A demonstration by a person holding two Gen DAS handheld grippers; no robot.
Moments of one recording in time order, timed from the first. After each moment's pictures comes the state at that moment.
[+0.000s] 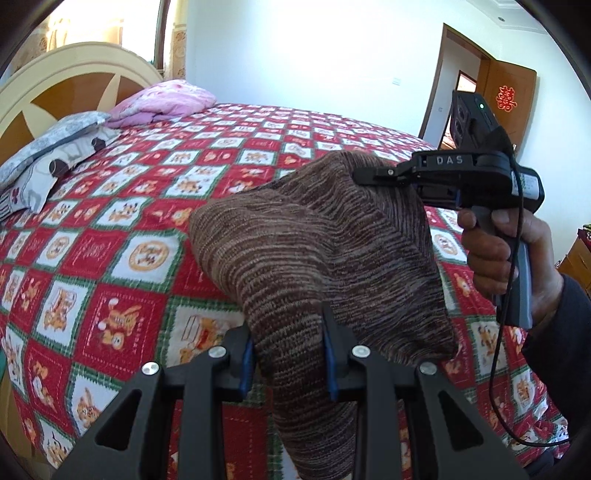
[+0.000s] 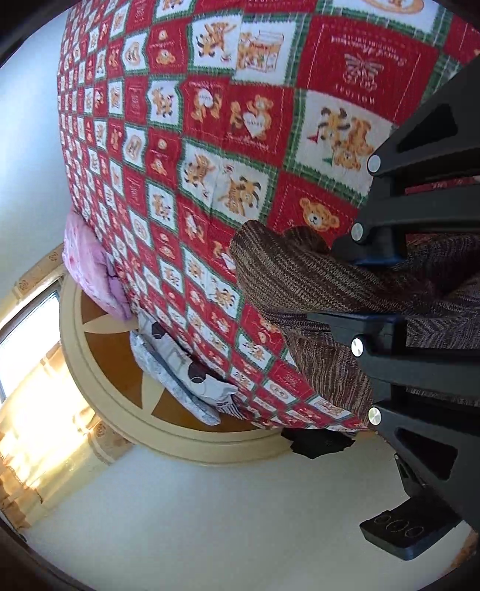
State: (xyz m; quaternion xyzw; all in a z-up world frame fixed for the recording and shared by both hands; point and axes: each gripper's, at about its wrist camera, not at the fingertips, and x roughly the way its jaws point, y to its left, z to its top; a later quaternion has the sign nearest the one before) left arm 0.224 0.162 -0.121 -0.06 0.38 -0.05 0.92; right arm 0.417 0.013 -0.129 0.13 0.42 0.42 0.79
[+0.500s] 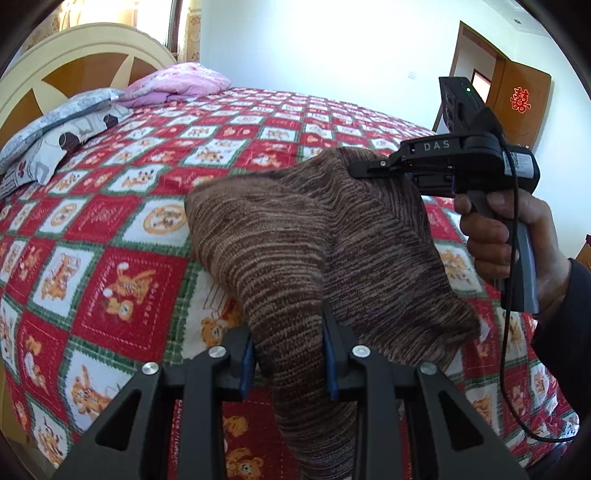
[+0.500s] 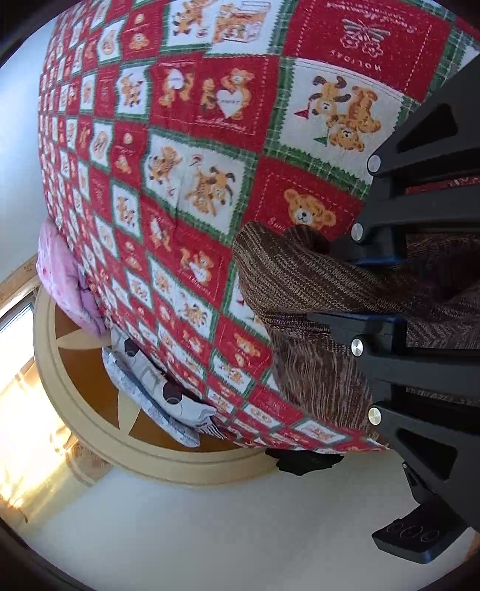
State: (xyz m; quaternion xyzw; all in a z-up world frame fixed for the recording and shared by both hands) left arm 0.222 0.182 -0.154 -0.07 0.40 -0.04 0.91; right arm 0.431 0.047 -0.166 0.11 0.47 0.40 0.78
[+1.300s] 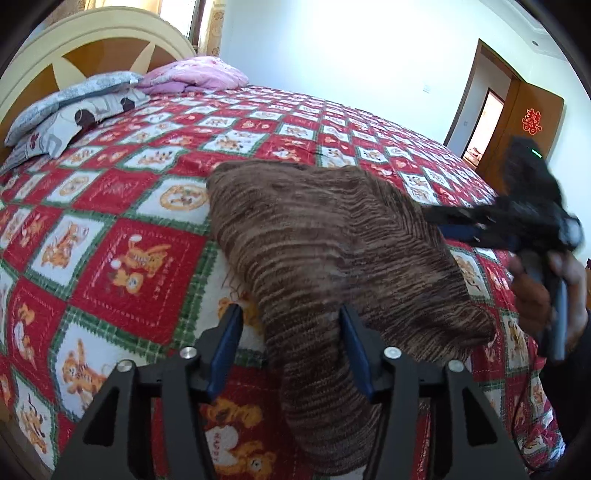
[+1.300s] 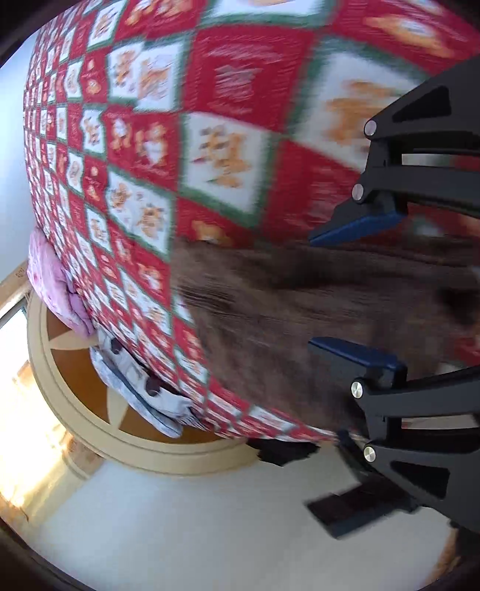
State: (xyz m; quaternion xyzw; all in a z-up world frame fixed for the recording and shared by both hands) left arm 0.210 0.198 -0.167 -0.11 0.39 -0.02 0.91; right arm 0.352 -0.023 -0.173 0.11 0.49 0.41 0.76
